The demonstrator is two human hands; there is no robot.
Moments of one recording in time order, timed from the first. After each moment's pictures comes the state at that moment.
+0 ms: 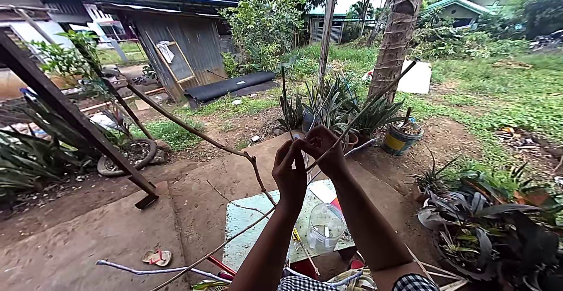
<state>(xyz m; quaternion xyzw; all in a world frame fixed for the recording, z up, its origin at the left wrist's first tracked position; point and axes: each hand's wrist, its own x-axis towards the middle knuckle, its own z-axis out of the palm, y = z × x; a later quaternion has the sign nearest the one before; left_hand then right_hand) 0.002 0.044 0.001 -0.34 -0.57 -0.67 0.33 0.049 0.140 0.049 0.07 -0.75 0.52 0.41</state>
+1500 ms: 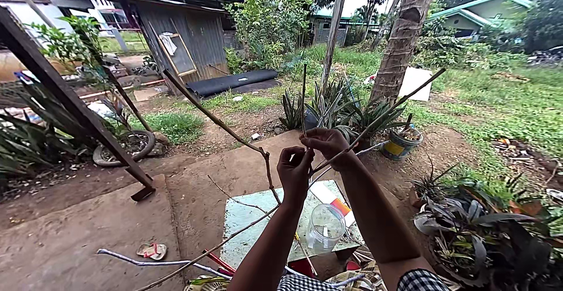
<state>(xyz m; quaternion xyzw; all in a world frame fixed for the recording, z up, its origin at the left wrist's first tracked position) 0.006 0.038 0.009 -0.23 -0.40 -0.89 0.00 0.043 0.142 0.069 0.00 -0.77 0.60 0.23</state>
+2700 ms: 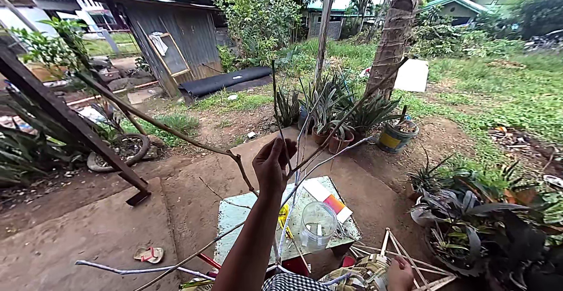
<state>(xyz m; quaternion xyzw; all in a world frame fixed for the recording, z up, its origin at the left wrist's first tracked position) 0.001 0.039 0.032 -0.16 -0.35 -0.92 -0.09 0.299 0.239 -0.328 -0.65 -0.51 0.43 0.35</state>
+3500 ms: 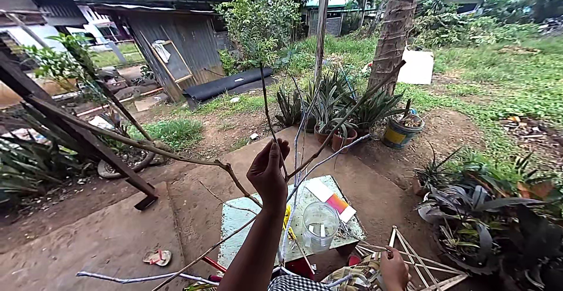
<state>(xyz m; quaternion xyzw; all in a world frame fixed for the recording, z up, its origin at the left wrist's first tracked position) 0.021 0.049 0.027 -0.20 -0.38 -0.90 0.09 0.279 0.241 -0.335 -0.64 -0.68 0.31 0.18</state>
